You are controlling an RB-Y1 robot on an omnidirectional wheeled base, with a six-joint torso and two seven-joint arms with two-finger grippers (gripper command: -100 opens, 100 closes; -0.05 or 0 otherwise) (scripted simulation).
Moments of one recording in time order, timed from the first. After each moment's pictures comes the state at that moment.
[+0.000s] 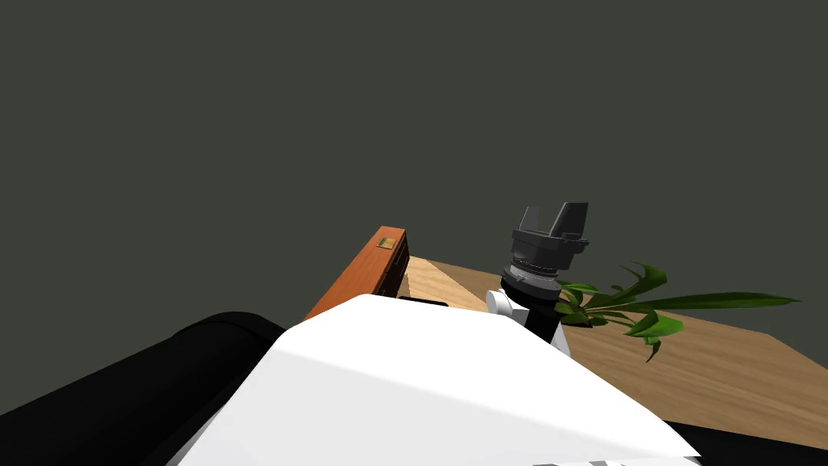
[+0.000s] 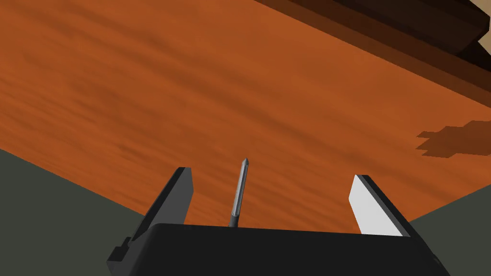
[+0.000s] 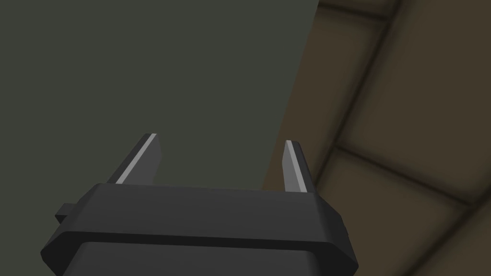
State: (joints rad) left arm 0.78 0.65 -0.19 -1.27 0.13 0.26 0.47; right arm 0.46 -0.03 0.02 -2.38 0.06 -0.63 0.08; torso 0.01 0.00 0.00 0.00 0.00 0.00
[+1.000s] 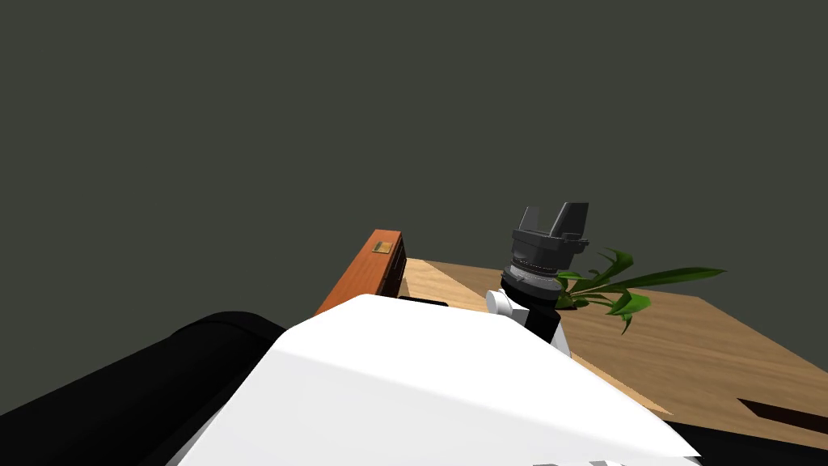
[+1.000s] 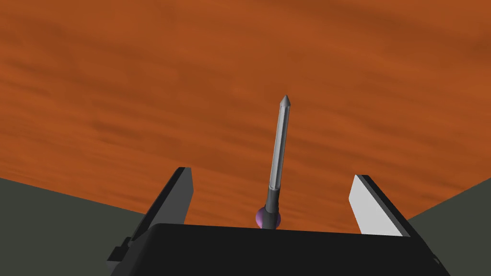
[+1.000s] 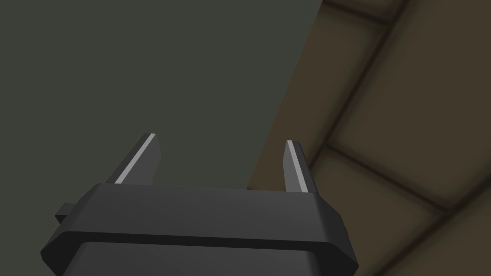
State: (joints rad) left arm 0.74 0.64 -0.21 -1.10 0.10 0.29 0.45; right arm 0.46 -0.03 0.02 -2.38 0.06 -0.63 0.08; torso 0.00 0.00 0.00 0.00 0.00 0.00
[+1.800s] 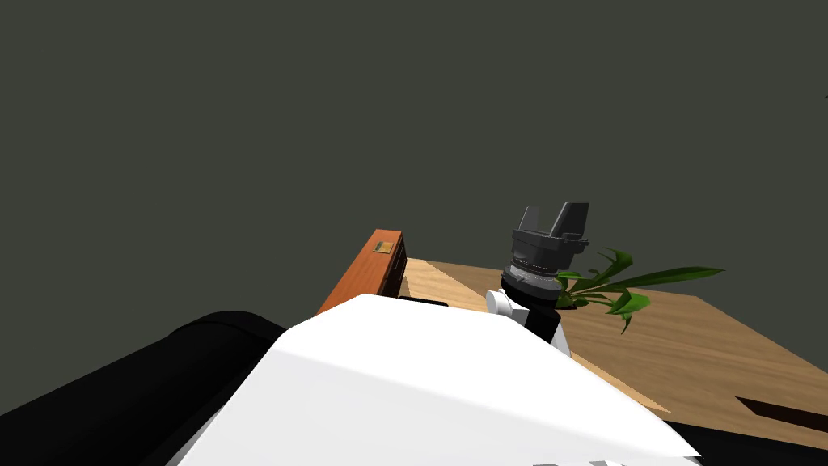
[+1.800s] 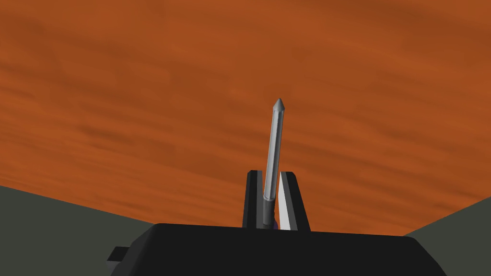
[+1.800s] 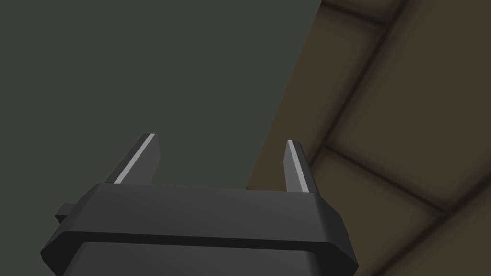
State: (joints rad) left arm 0.70 0.61 -0.20 -1.04 0.09 0.27 0.43; right arm 0.46 -0.03 0.02 -2.38 0.06 -0.63 0.08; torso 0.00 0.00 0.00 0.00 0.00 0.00
